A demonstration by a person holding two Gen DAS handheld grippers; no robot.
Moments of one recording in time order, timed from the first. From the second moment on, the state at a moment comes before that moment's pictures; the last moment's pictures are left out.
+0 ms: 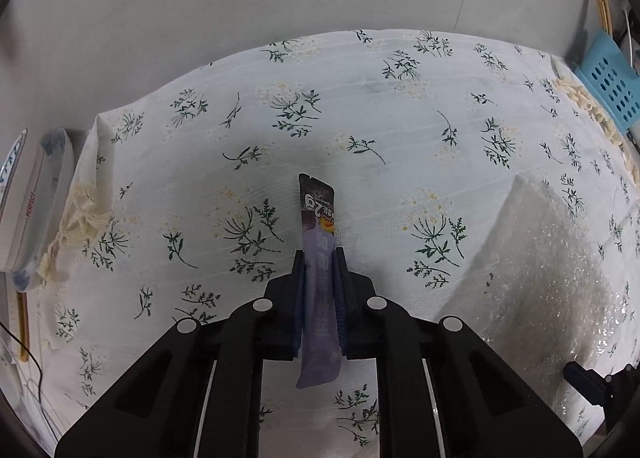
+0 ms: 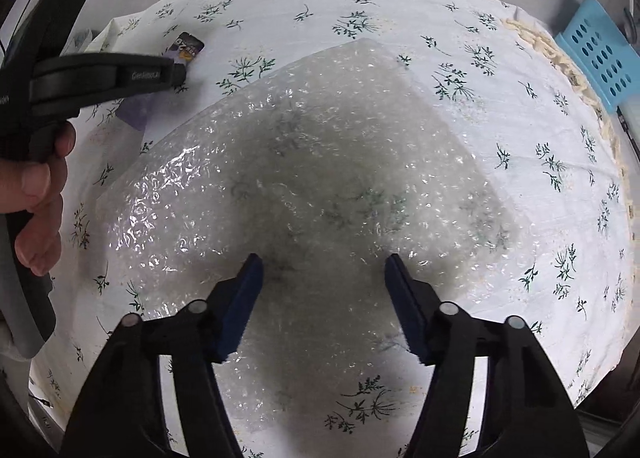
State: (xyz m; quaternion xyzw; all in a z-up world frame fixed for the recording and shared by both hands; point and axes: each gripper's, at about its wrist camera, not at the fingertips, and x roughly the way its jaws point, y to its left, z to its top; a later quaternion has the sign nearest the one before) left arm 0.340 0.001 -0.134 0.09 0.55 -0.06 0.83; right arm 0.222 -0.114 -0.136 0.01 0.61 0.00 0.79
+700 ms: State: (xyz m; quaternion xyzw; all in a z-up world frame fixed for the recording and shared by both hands) left arm 0.295 0.030 -0.097 0.05 0.54 -0.07 0.84; right arm 0.210 -0.138 -0.114 0.03 0.58 0.03 0.81
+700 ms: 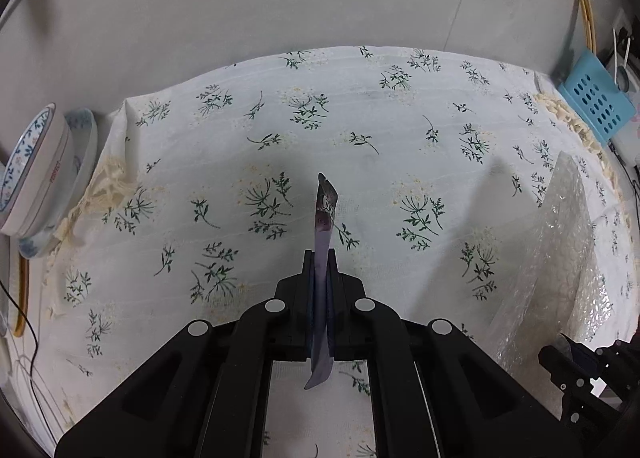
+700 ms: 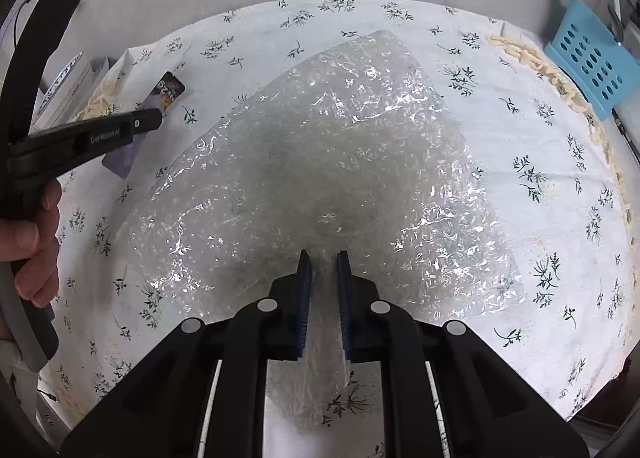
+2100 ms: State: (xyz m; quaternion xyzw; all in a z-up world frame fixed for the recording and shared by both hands) left arm 0.079 -0.016 -0.019 -0.01 0.50 -0.07 0.86; right arm 0.064 -0.206 -0.025 0.02 0.52 0.05 0.85
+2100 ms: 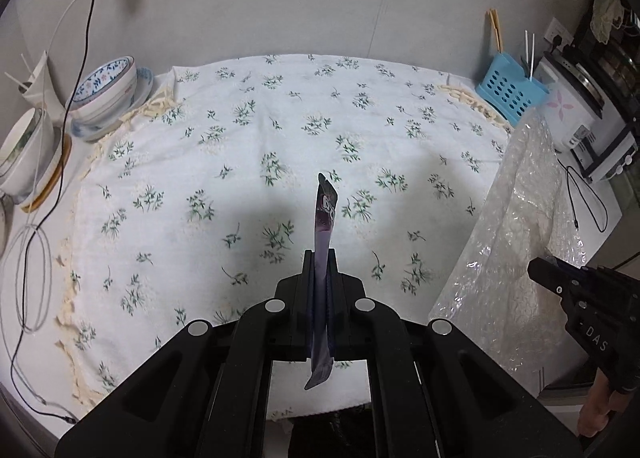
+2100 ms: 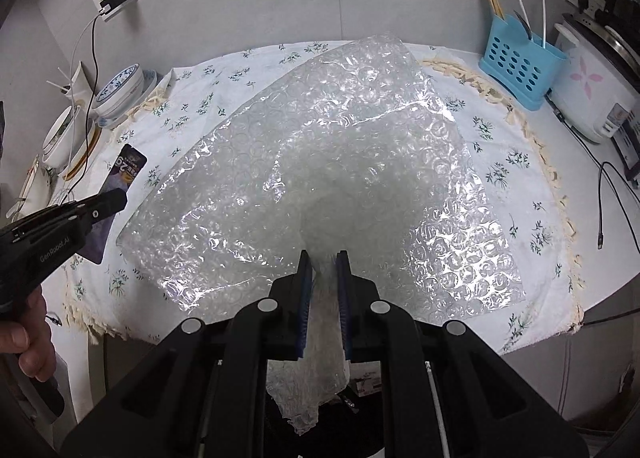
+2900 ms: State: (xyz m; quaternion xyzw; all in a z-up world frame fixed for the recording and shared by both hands) left arm -0.047 -0.083 -0.071 -0.02 0.54 -0.08 0.84; right arm -0.053 -0.270 -0.064 0.02 0.55 0.06 0.84
